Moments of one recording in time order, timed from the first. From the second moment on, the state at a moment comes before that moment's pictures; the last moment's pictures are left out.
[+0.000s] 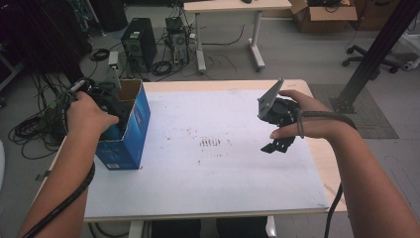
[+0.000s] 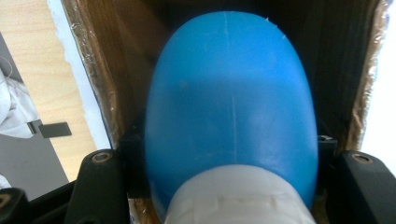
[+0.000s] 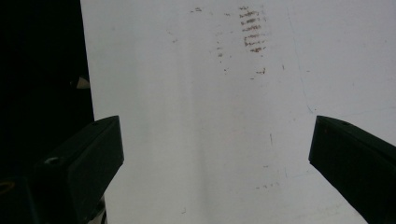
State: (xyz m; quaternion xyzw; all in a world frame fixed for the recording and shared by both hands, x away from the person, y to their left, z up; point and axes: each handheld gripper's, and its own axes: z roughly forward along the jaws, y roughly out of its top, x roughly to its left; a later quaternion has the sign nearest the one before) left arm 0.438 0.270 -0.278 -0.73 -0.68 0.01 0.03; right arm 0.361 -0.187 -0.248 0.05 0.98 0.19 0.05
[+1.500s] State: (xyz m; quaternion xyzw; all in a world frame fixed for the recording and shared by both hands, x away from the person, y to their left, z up) left arm 0.437 0.268 -0.292 -0.74 -0.68 0.01 0.03; right arm 0.360 -0.190 -0.255 0.05 0.98 0.19 0.04
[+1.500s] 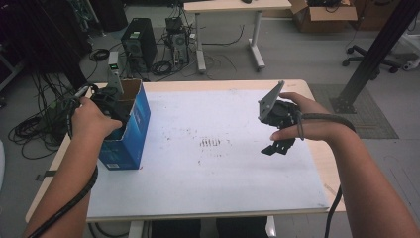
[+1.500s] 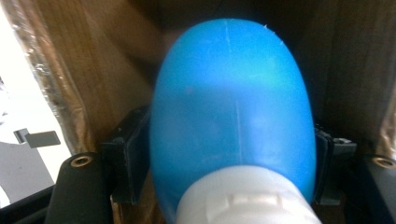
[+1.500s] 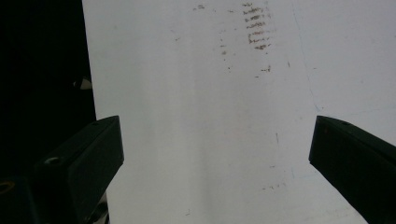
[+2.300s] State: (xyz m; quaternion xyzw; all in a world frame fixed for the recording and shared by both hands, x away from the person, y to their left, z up) left arm 0.429 0.268 -0.258 -0.73 -0.68 0.00 0.01; right arm 0.360 -0.190 -0.255 0.05 0.98 0.20 0.05
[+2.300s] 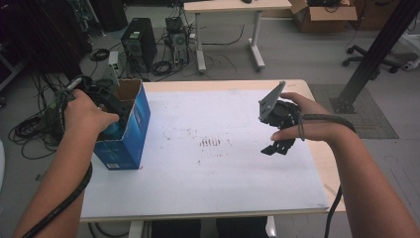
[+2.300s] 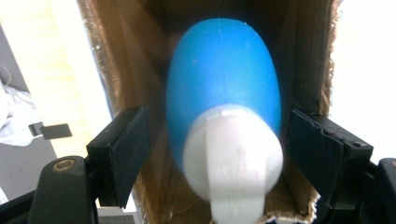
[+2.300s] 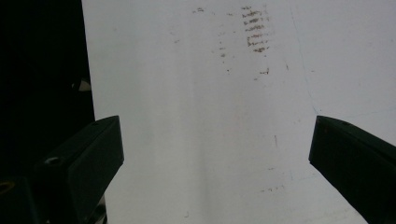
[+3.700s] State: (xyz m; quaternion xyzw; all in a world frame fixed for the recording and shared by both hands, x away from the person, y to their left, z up) left arm 0.395 0.173 -0.195 -0.86 -0.50 -0.03 0.00; right arm 0.356 -0.189 -0.248 0.05 0.98 0.19 0.05
